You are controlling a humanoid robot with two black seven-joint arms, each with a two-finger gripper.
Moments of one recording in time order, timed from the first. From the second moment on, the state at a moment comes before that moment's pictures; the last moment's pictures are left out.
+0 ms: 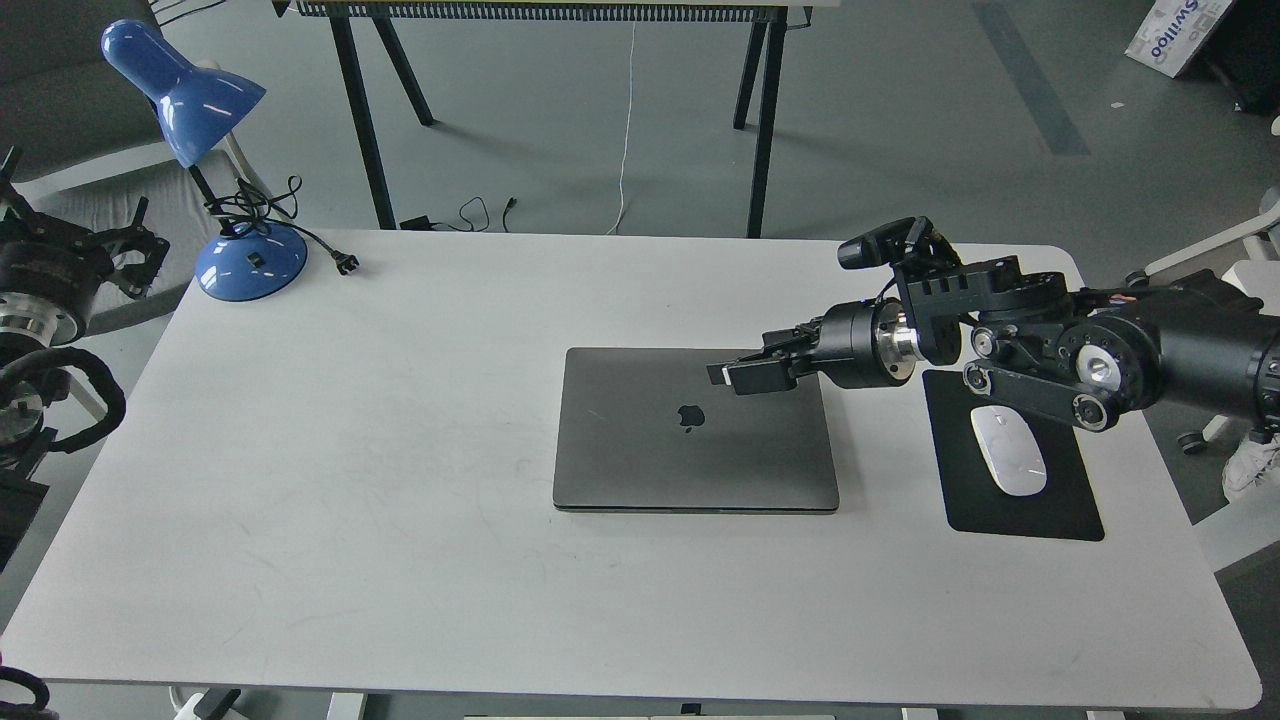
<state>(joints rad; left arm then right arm) -0.66 0.51 -1.00 -0.45 -0.29 -0.49 -0.18 1.31 -0.41 -0.37 0.91 -1.12 0.12 0.49</state>
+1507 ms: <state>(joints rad) -0.71 0.41 -1.00 -0.42 -0.28 -0.49 -0.17 0.80 -0.47 0.75 0.53 0.39 0.42 0.40</state>
